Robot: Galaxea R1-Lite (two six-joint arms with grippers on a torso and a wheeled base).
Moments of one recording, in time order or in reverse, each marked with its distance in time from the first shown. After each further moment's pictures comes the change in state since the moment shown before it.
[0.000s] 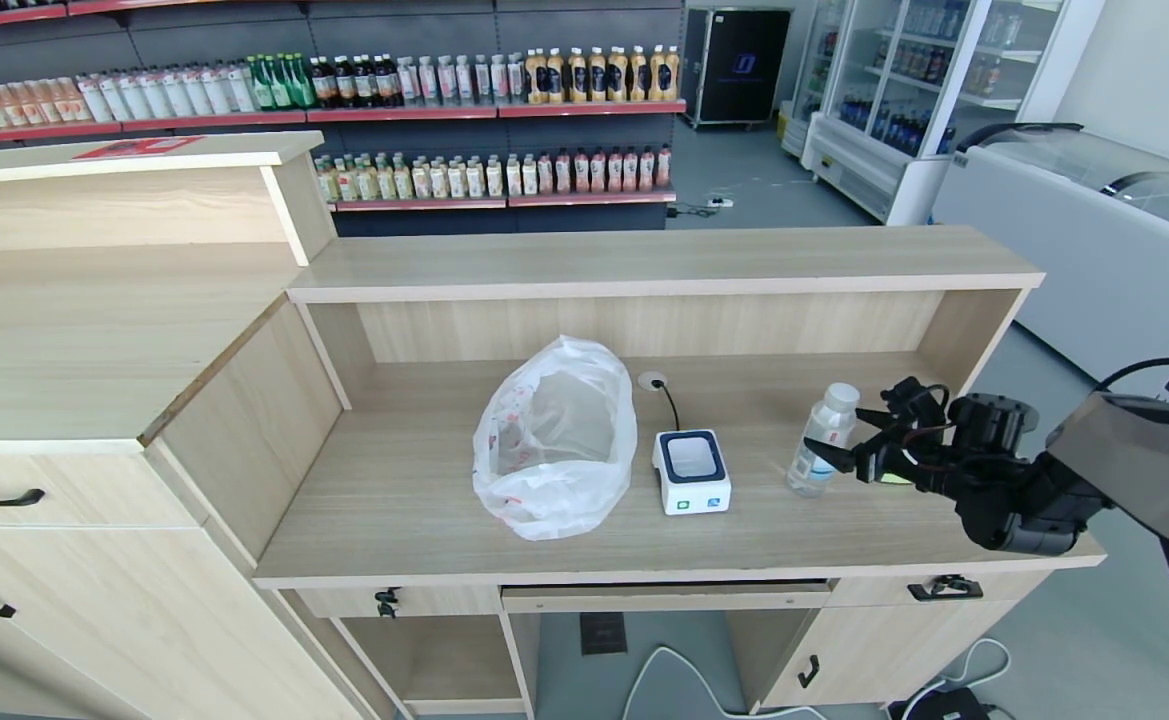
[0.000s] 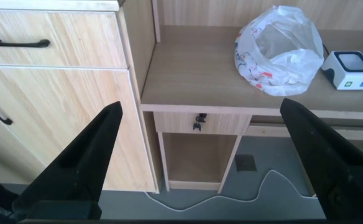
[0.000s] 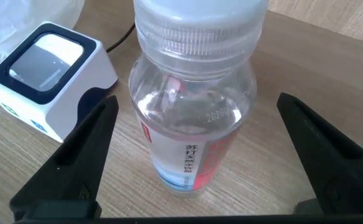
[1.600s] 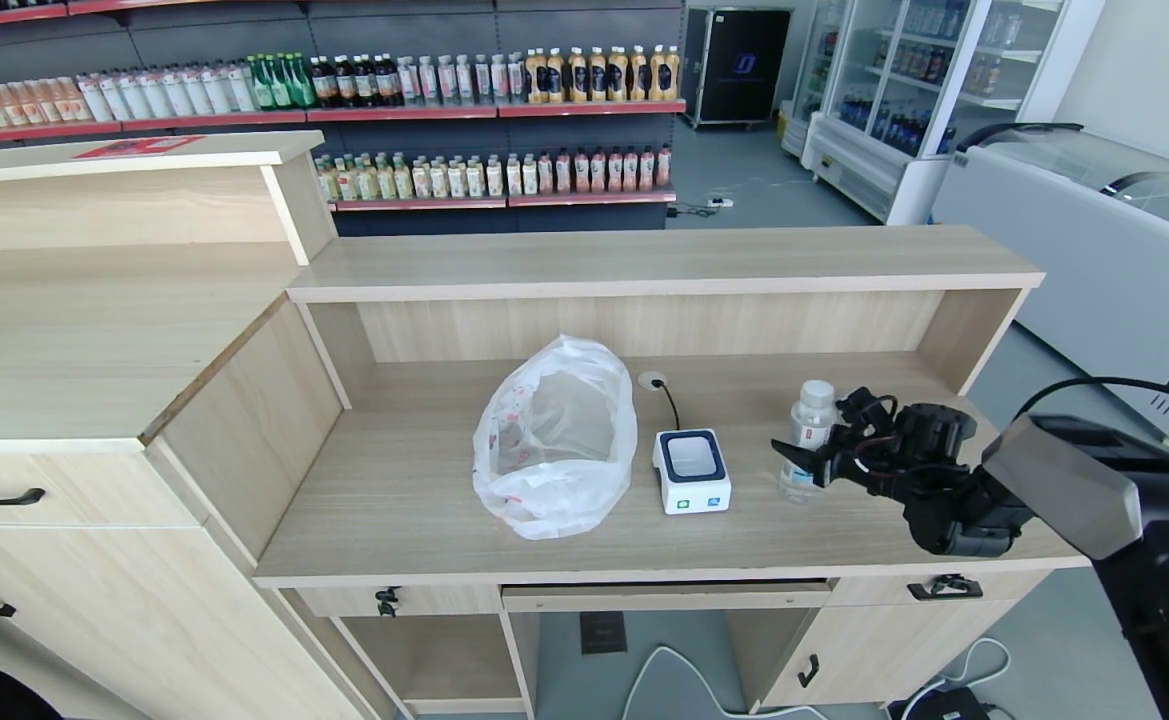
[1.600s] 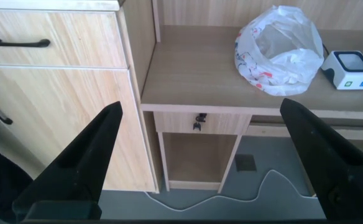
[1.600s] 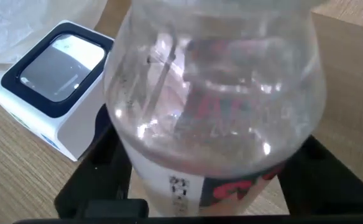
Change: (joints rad) left arm 0.000 0.000 0.000 0.000 0.000 0.000; right arm 0.077 0.129 -0.151 -0.009 -0.001 0.051
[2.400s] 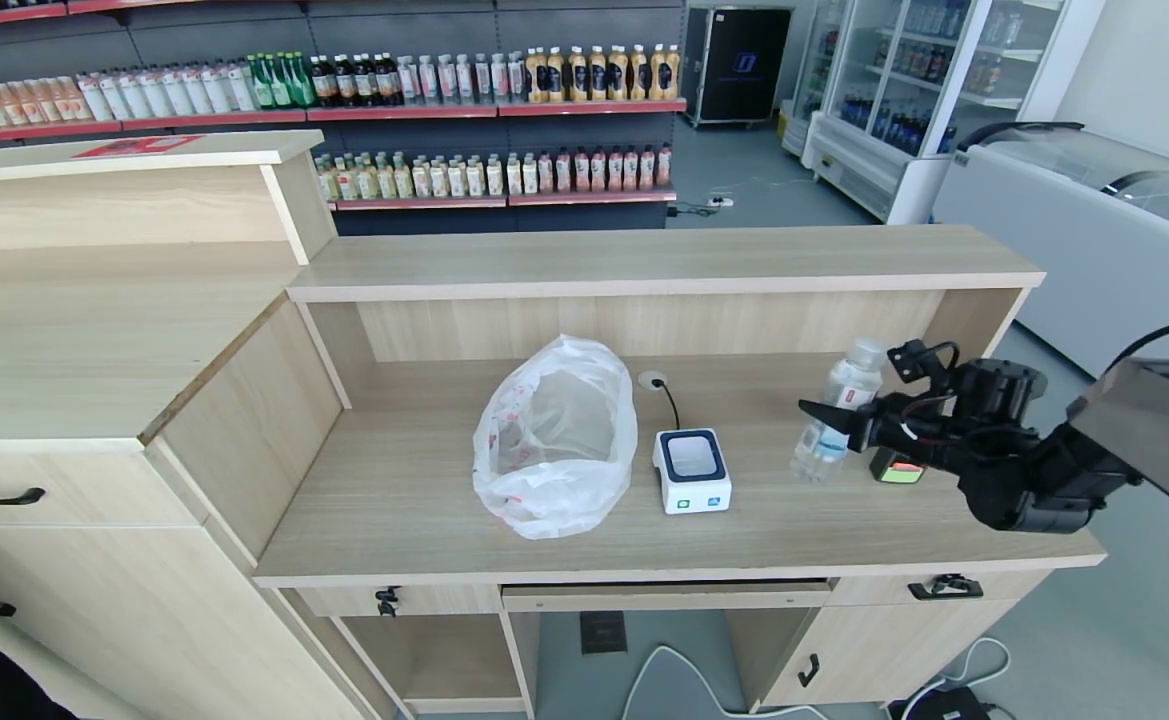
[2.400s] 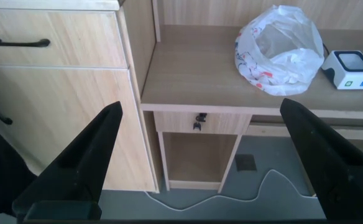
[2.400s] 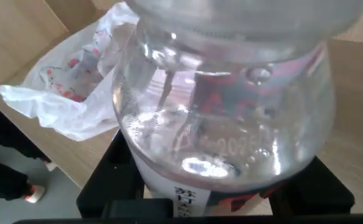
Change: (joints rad) left arm 0.000 0.000 0.000 0.000 0.000 0.000; right arm -0.023 -0.321 0.270 0.000 0.071 0.249
